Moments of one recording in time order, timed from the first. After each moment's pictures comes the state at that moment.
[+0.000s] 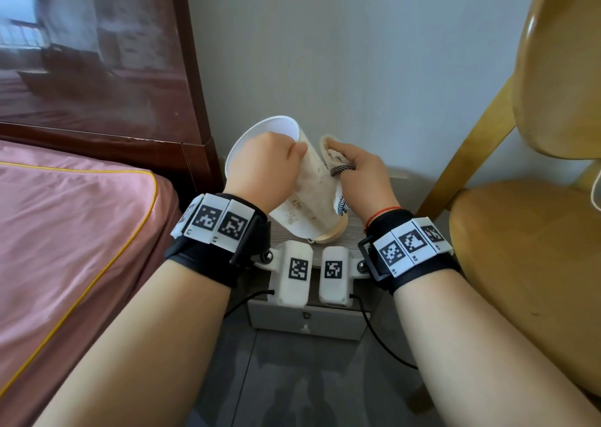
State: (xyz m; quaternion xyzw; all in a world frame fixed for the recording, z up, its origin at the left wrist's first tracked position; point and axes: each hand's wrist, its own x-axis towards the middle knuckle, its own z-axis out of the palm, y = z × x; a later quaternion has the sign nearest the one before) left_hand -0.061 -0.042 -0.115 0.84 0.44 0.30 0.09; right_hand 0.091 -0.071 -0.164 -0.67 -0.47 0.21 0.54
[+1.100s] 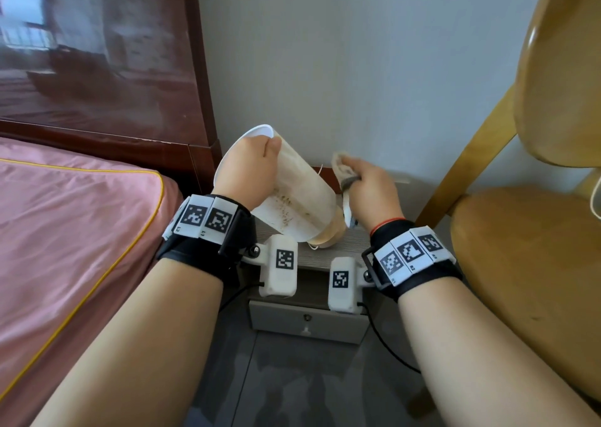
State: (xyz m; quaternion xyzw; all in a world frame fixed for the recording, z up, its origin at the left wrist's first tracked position) left_hand -0.083 -0.026 -0.121 0.76 0.49 0.37 0.21; right_hand 0.091 -0.086 -0.167 -0.72 -0.52 0.09 0.44
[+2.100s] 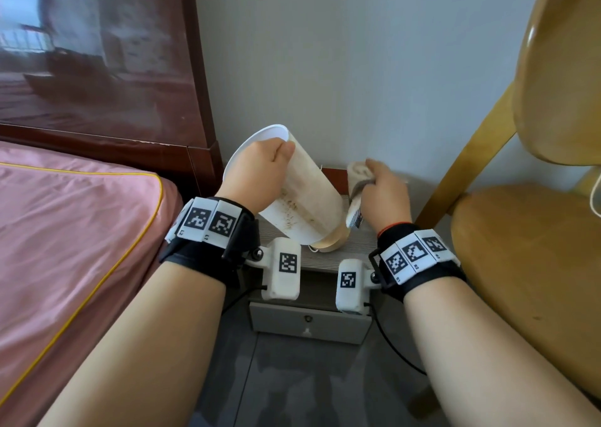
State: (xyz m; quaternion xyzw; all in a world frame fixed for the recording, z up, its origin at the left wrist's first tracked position) left_hand -0.078 -0.025 -0.126 0.79 0.44 0.34 0.24; right_hand 0.108 -0.086 -0.179 -0.77 -0.44 0.11 0.45
